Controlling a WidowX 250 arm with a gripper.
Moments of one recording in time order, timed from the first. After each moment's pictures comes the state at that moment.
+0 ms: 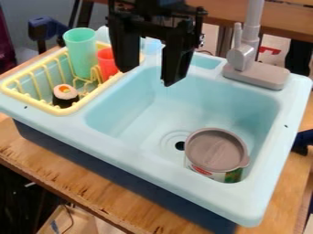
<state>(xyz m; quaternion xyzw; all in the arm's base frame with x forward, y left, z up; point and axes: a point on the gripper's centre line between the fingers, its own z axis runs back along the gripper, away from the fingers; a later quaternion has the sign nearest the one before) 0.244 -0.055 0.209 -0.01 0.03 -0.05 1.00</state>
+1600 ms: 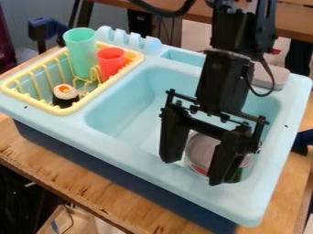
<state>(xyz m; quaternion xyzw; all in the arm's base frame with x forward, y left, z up) 0.213 -0.122 0.139 -0.03 0.24 -0.12 0.96</state>
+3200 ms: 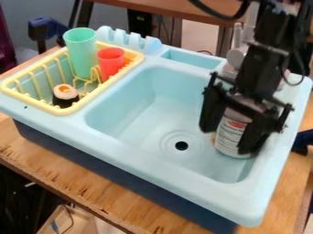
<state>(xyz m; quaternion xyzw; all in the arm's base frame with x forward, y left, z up) 0.294 -0.133 0.123 0.03 0.19 -0.17 0.97</state>
